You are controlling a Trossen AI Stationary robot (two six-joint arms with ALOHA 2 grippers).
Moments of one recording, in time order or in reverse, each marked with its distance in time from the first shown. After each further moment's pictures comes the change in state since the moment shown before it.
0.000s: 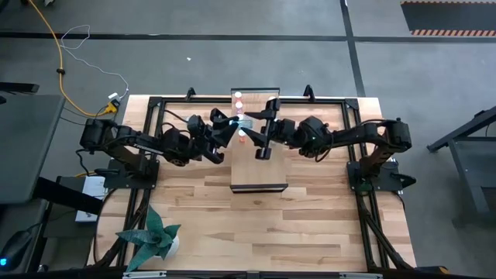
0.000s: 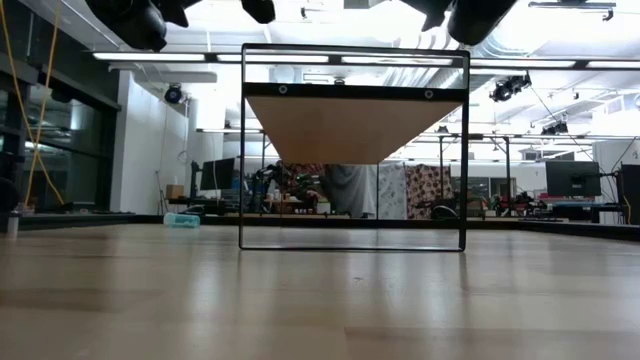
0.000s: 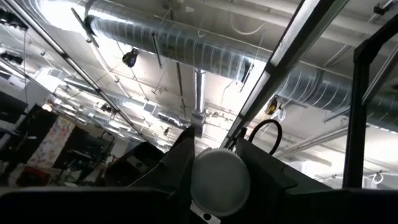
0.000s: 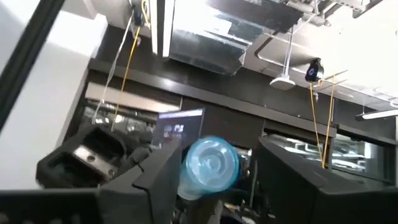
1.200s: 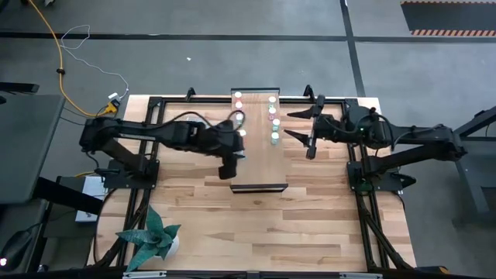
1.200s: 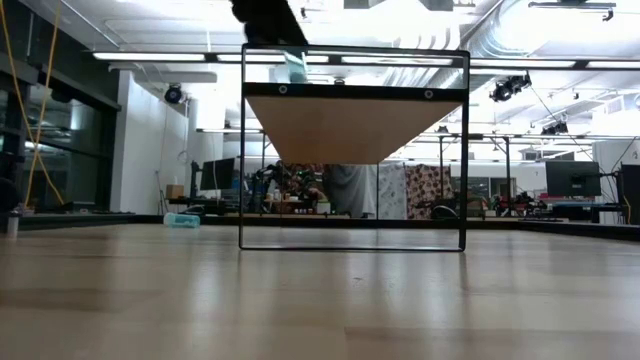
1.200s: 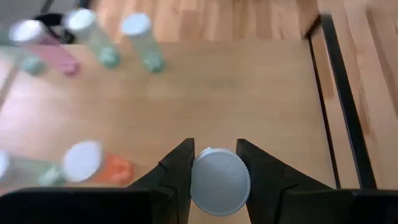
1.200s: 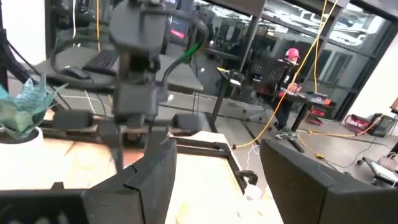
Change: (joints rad) left arm -0.018 -0.007 0.613 -2.144 0.062 0.247; right arm 0.048 -0.695 -0.053 -1.275 0.212 -0.026
